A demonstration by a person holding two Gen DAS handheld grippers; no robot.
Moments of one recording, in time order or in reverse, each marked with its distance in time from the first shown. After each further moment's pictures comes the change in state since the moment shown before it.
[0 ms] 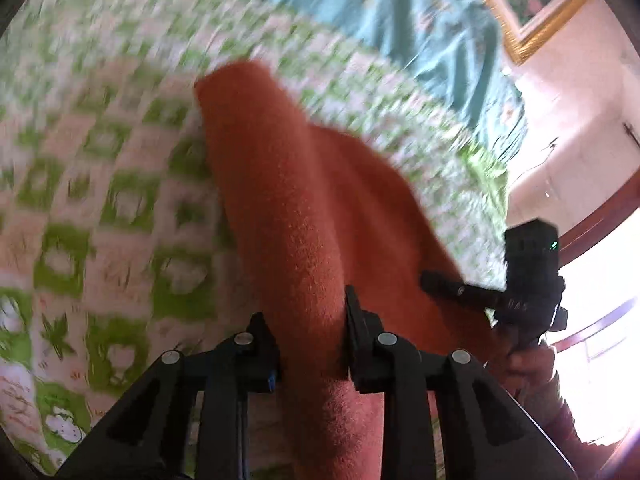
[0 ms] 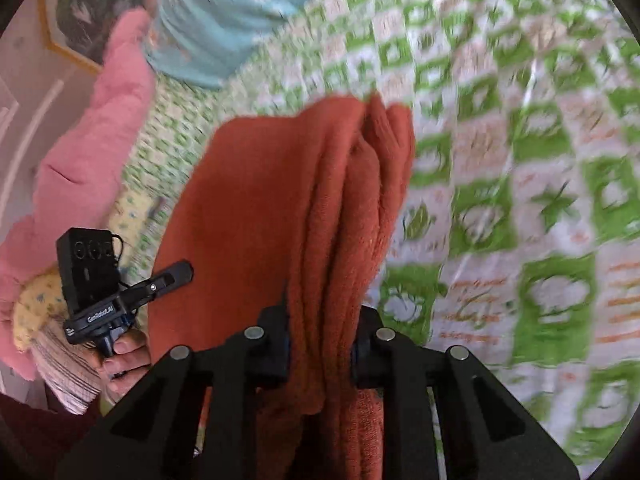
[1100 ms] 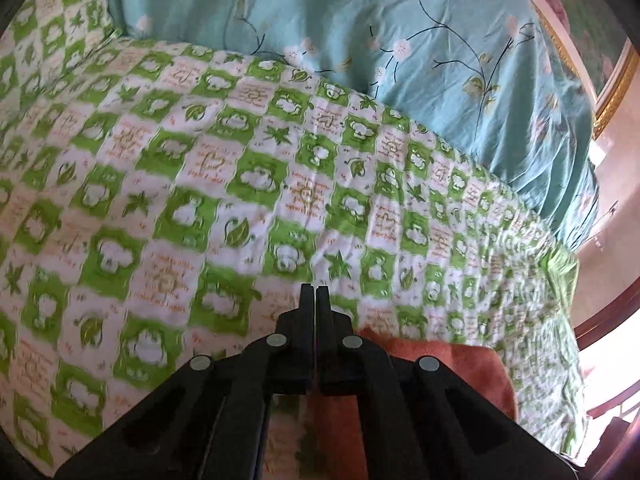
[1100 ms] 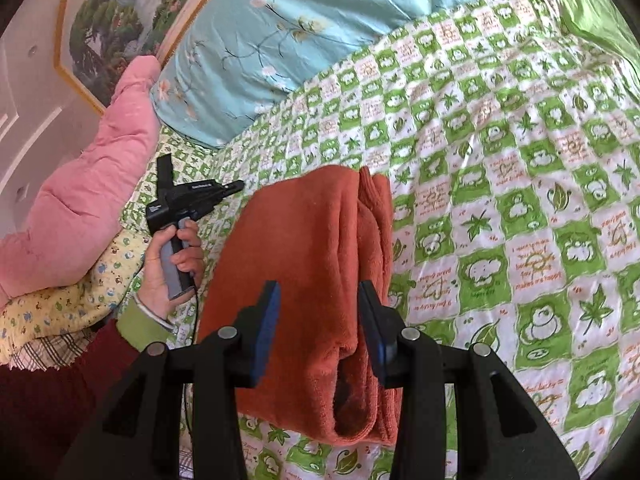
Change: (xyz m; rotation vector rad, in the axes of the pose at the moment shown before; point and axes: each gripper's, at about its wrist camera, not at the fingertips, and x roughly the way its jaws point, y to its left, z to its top) left arm 0.036 0.082 0.172 -0.053 -0.222 0.182; right arm -0.080 0.028 -0.032 0.003 -0.275 -0.083
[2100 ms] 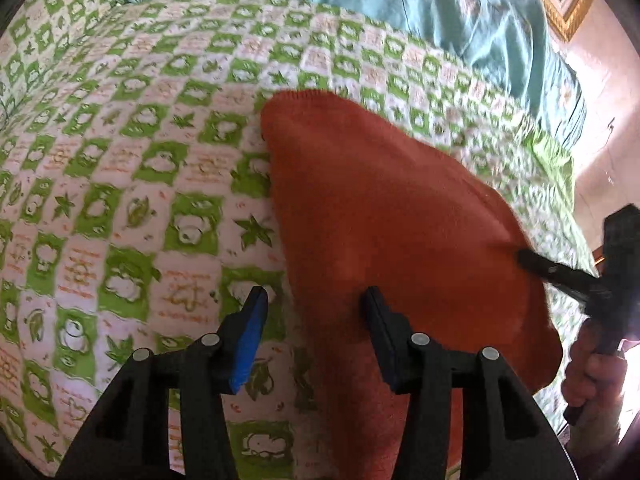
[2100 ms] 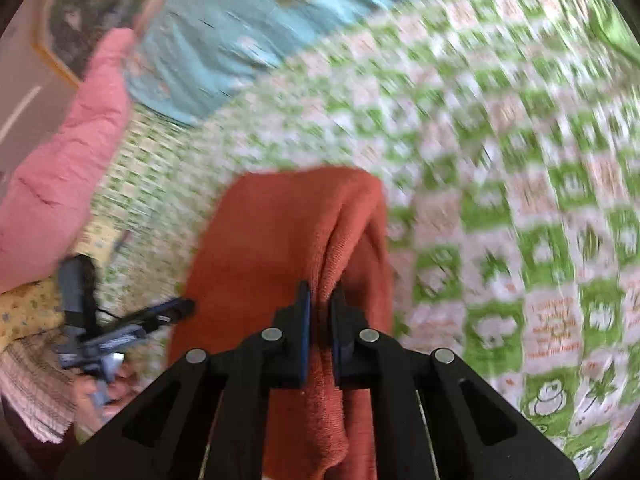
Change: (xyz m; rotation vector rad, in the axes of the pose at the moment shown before) left arm -0.065 -0.058 -0.165 0.151 0.183 0.107; right arm 0.060 -0.015 0.031 -0.012 0.131 -0.107
